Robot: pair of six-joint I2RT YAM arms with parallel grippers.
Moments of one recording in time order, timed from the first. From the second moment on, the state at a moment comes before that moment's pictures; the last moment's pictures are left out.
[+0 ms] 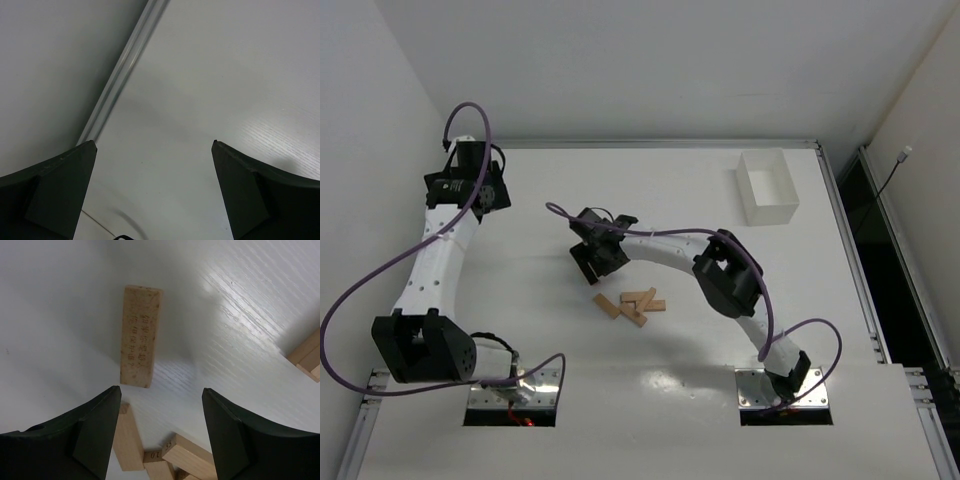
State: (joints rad) left arm 0.04 1.35 1.37 -0.81 -0.55 -0.21; right arm 0.95 2.26 1.76 -0.63 0.08 0.31
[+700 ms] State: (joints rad) left arm 0.07 1.32 1.28 -0.83 -0.44 -0.23; right arm 0.95 2.30 1.84 -0.61 0.05 0.31
